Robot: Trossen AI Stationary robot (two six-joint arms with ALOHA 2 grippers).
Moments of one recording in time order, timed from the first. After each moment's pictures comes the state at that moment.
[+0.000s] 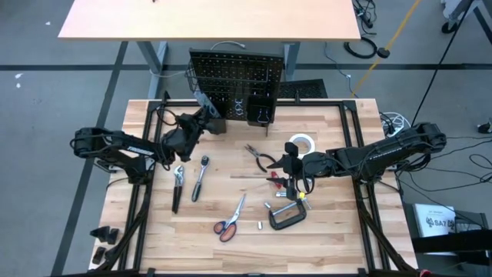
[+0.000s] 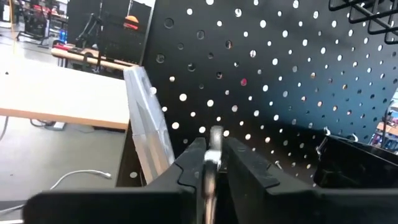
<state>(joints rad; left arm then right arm) 0.22 1.39 0.39 1.19 -0.91 -0.15 0.22 1.26 0.84 0.02 0.23 0.11</state>
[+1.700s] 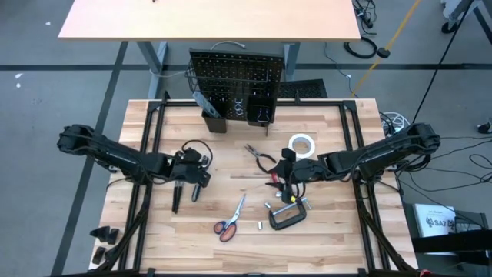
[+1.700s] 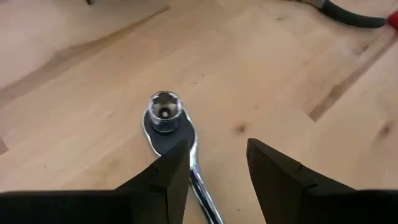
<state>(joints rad) -0.18 1.16 0.49 -0.37 -0.48 -0.96 0.22 1.35 0.84 -0.03 0.23 0.20</state>
